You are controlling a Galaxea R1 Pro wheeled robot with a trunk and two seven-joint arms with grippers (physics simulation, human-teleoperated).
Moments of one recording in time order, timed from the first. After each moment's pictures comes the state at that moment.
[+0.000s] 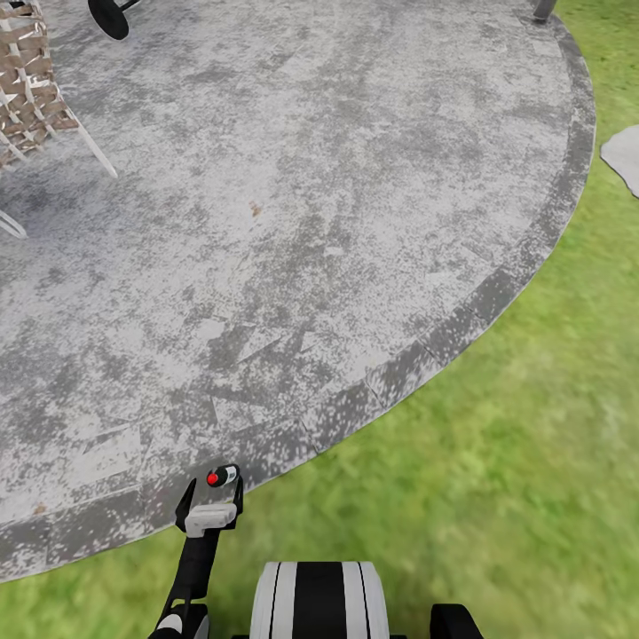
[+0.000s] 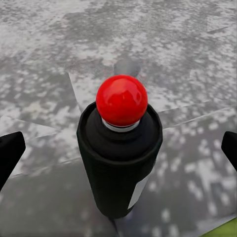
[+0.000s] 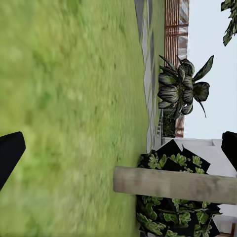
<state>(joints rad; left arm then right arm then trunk) -0.32 -0.09 0.12 -0.63 -0.07 -0.90 -0.02 -0.03 -0.43 -0.31 -0.15 -0.19 -0.56 -0.71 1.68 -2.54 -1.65</state>
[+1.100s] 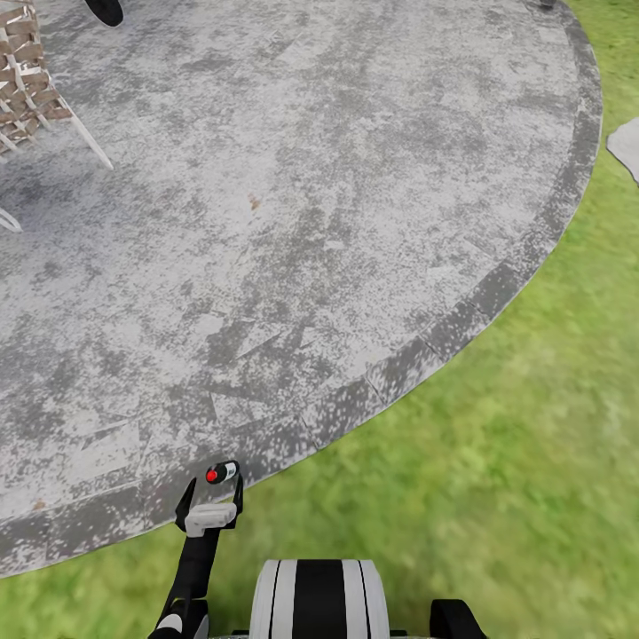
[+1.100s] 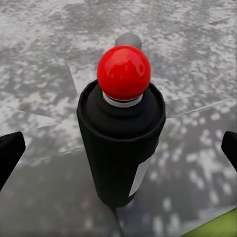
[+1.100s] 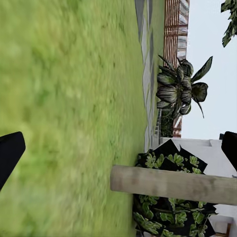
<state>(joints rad) -0.32 -0.09 0.12 -0.63 -0.07 -0.90 -0.02 -0.03 -0.43 -0.31 -0.15 -0.19 -0.56 -0.71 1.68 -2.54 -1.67</state>
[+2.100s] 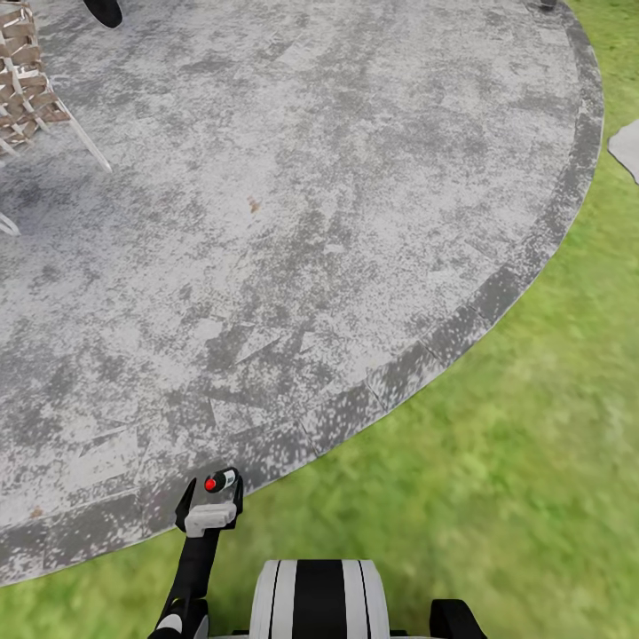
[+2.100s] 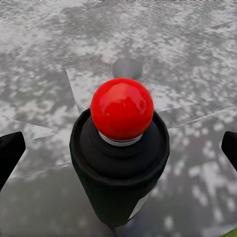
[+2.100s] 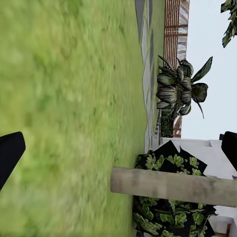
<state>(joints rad) -0.32 -0.09 0.12 -0.63 -0.07 -0.90 -0.02 -0.03 -0.43 -0.31 -0.15 -0.19 -0.56 -0.71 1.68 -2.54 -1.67</state>
